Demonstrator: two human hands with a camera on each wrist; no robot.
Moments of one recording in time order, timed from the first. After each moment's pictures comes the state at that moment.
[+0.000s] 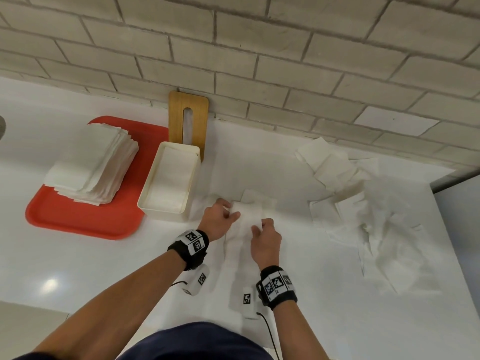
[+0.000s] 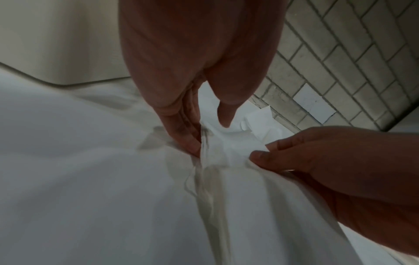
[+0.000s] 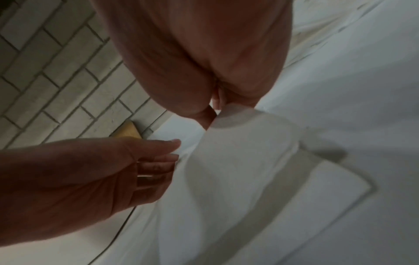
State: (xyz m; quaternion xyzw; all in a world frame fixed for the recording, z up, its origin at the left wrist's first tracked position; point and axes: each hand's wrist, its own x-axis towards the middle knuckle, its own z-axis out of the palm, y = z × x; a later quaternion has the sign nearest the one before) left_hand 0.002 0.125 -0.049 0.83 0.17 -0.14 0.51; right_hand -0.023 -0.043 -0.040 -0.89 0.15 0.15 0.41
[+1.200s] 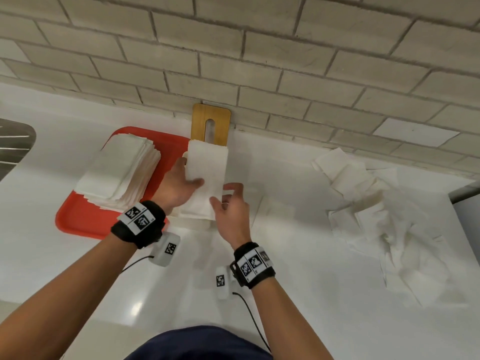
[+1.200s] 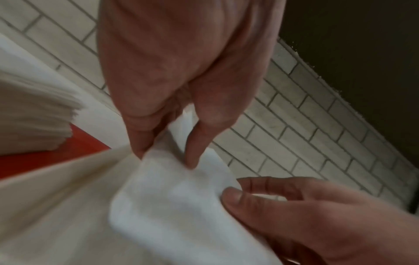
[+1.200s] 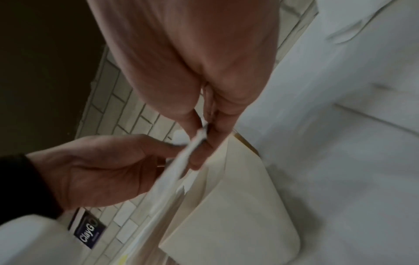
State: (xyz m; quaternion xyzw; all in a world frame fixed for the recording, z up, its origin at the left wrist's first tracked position) left_hand 0.015 0.280 0.077 0.85 0.21 -0.04 0.49; right_hand -0.002 0.107 0.038 -0.81 -0.03 0.09 0.59
